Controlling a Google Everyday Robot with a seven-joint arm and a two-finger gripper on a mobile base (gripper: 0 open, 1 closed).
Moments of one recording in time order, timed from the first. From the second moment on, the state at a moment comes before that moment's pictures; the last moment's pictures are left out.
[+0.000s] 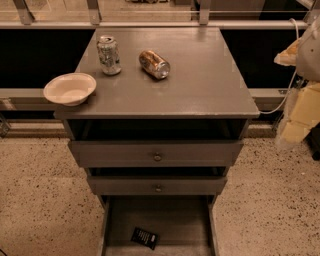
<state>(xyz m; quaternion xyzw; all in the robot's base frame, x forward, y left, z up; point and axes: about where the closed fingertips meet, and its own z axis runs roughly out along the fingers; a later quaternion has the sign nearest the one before) 0.438 -0.214 0.984 -0.60 0.78 -0.04 0.17</state>
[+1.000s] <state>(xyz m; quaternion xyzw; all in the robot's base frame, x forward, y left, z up) 0.419 -0.158 0.913 -0.60 0.77 0.02 0.23</state>
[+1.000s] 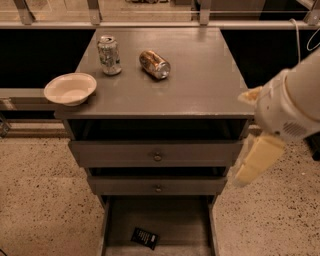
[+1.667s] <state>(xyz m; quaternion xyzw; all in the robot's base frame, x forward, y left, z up) 0.412 -0.146 0.876 -0.59 0.77 0.07 0.23</state>
